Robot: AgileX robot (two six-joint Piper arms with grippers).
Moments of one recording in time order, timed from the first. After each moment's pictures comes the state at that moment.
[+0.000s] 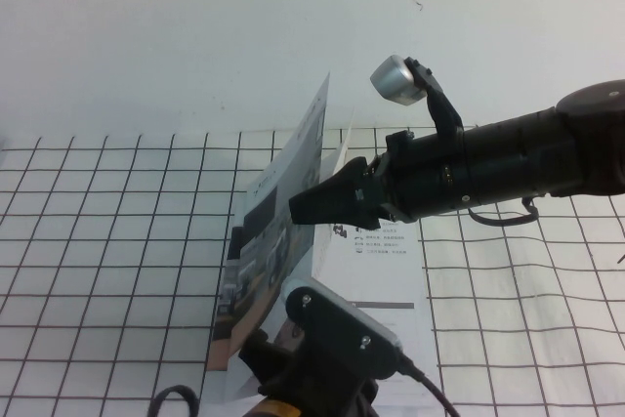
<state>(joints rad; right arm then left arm) 0.41 1.82 -1.21 1.46 0.94 -1.17 -1.20 1.48 -0.59 -1.33 -0.49 0.98</state>
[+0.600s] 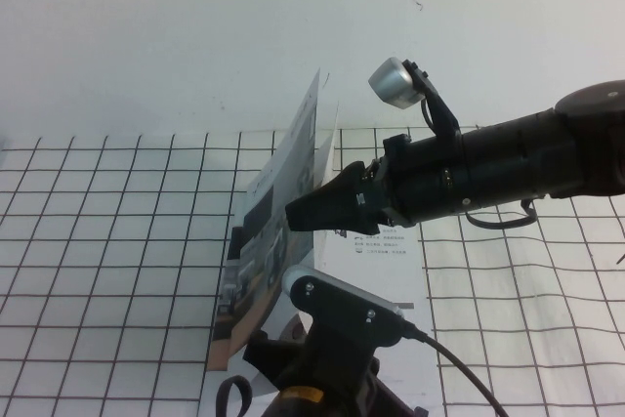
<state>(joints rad) 0.41 1.82 -1.21 1.46 0.98 -1.17 -1.20 1.62 -0.70 -1.47 -0.61 0.95</state>
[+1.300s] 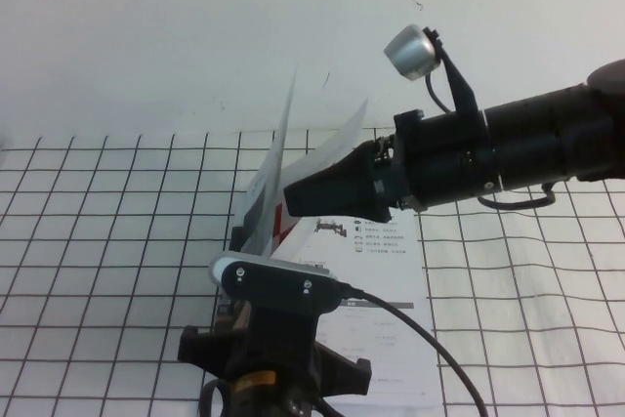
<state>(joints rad) 0.41 1.73 -1.21 1.46 1.04 -1.19 -1.20 1.60 -0.70 -1.70 -0.88 1.00</state>
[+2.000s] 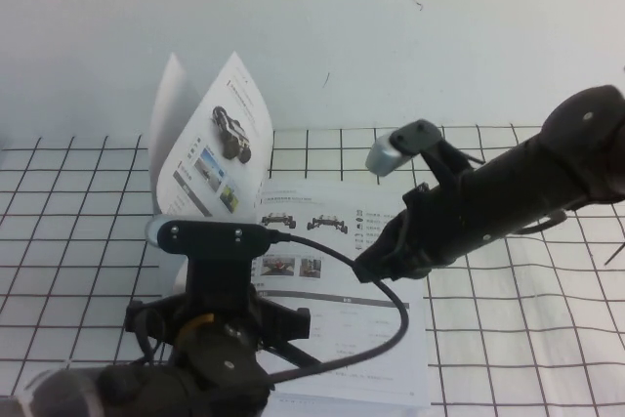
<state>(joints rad) 0.40 1.85 -1.21 1.02 0.86 -1.07 -0.98 1.57 -0.70 -1.76 -0.81 1.09</state>
